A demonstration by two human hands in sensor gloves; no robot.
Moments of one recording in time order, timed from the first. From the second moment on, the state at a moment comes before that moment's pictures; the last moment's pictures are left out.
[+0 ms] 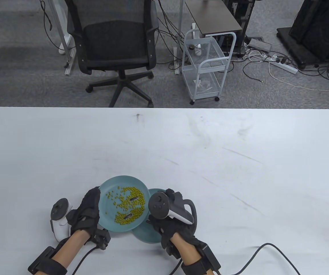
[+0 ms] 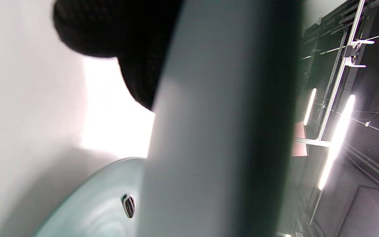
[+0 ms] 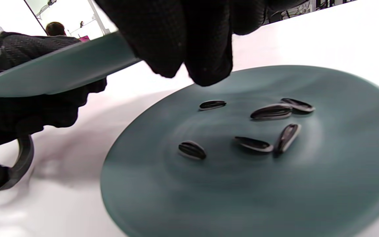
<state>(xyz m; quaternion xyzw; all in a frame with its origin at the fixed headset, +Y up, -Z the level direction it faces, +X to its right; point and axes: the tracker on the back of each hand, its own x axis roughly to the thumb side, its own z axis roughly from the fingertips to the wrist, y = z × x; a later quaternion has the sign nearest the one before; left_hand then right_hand) -0.296 -0.818 -0.273 -0.11 0.07 0.71 0.69 -0.006 -0.724 -0.266 0.18 0.14 0.96 0.16</state>
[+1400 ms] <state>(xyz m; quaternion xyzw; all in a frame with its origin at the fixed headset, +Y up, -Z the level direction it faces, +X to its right) -0.284 -0.816 -0.266 -0.12 0.06 0.70 0.70 -0.085 -0.695 -0.300 0.25 0.12 0.96 0.02</state>
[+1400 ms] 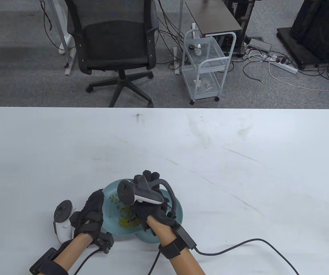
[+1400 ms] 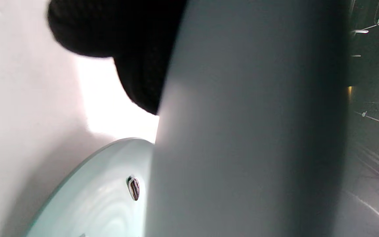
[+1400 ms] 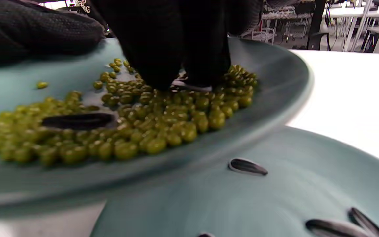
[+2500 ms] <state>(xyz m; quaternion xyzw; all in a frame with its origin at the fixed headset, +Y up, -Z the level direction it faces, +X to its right) -0.279 -0.816 -0.267 -0.12 0.04 0.70 0.71 -0.081 -0.701 -0.301 0.25 0.12 0.96 0.04</state>
